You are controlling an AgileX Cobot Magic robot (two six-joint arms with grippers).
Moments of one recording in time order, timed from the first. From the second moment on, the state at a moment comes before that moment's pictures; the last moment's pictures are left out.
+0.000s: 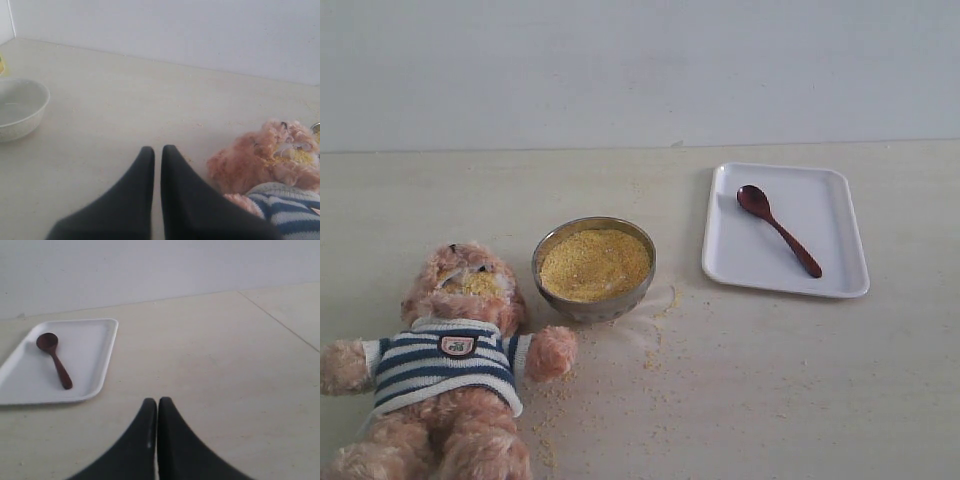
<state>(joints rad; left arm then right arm) 0.10 0.29 0.00 -0.25 0.05 0.13 -0.09 0.00 0.00 -0.07 0.32 0.16</state>
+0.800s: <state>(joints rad) 0.10 0.01 0.00 -0.25 0.35 0.14 -0.09 0.00 0.00 0.01 0.32 0.17</state>
